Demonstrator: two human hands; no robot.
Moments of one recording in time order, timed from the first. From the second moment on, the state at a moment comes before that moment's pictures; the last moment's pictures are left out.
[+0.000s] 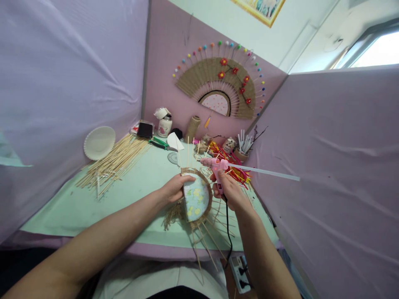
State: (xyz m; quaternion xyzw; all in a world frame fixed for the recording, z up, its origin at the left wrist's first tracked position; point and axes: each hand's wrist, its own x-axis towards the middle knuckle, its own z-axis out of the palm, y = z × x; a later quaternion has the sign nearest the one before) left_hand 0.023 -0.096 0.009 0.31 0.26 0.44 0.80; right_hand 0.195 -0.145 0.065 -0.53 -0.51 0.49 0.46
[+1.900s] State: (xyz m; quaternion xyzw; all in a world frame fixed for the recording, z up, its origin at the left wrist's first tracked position) left_hand -0.002 -0.089 0.015 0.41 0.21 0.22 0.86; right_hand 0.224 -0.094 0.016 -0.40 -0.51 0.45 0.62
